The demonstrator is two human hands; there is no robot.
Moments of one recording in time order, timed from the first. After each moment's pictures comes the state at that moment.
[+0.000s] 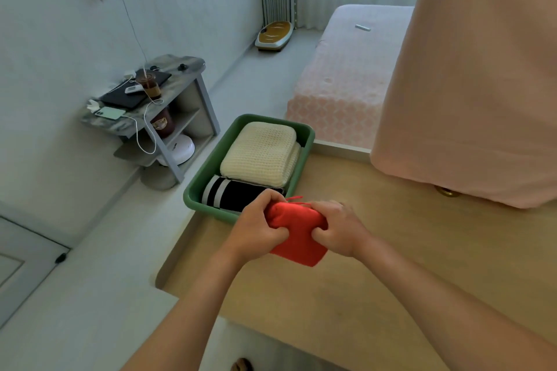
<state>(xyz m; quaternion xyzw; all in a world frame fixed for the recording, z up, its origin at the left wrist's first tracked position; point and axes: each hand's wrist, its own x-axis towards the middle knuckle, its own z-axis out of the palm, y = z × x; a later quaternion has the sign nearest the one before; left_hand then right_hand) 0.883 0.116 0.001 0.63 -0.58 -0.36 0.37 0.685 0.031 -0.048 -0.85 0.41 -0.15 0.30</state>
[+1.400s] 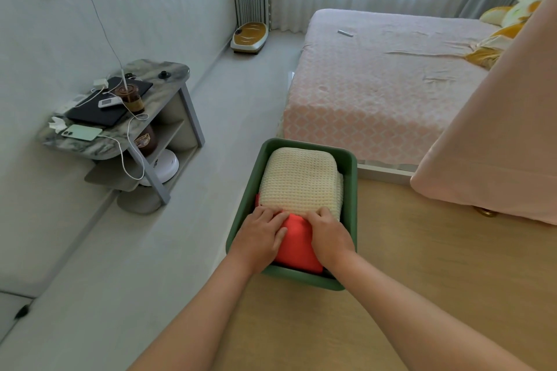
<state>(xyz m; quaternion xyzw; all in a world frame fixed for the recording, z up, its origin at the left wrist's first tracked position) 1.078 0.009 -0.081 0.60 -0.78 -0.11 0.17 0.890 -0.018 -0.072 -0.78 0.59 -0.08 0.19</state>
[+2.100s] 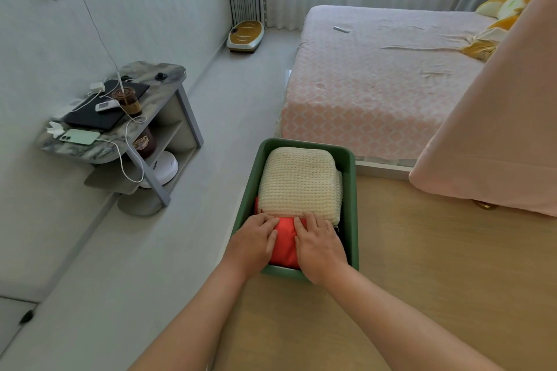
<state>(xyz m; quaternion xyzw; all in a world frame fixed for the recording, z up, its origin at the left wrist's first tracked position) 1.084 0.024 -0.081 0.63 -0.73 -0.16 0.21 0.907 0.008 -0.084 -0.83 0.55 0.03 0.05</state>
